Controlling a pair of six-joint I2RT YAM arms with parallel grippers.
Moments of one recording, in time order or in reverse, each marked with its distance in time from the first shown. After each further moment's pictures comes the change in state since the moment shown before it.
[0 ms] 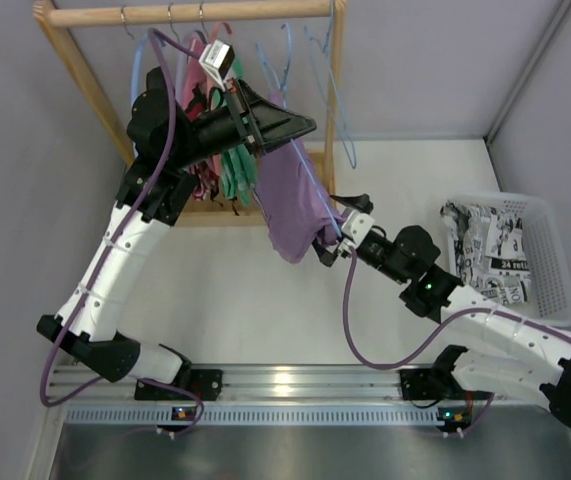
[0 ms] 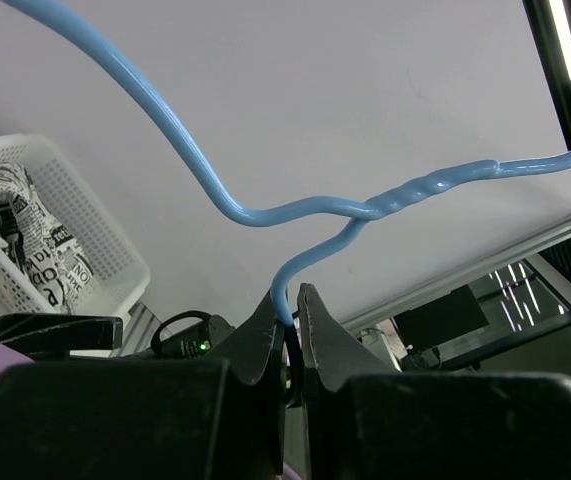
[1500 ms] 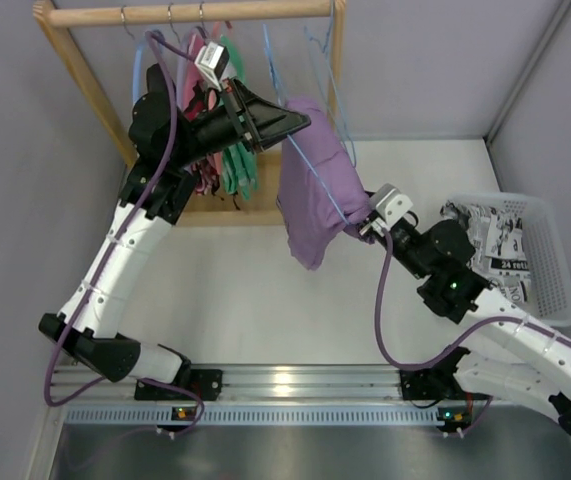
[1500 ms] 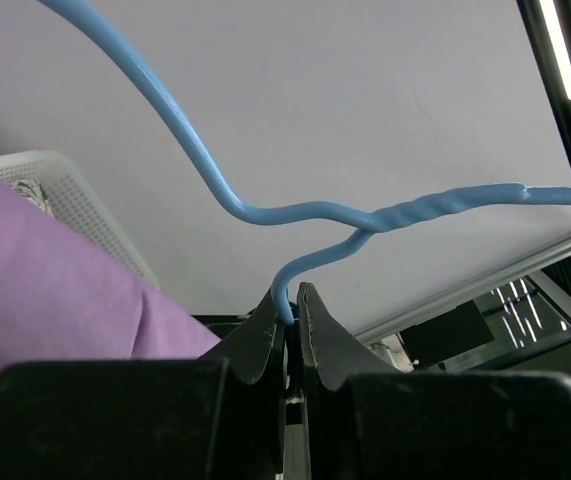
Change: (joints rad) left arm 0.041 -0.002 -0.059 0.087 0.000 -0.030; right arm -0.003 -0.100 0.133 -0.063 0.136 0.035
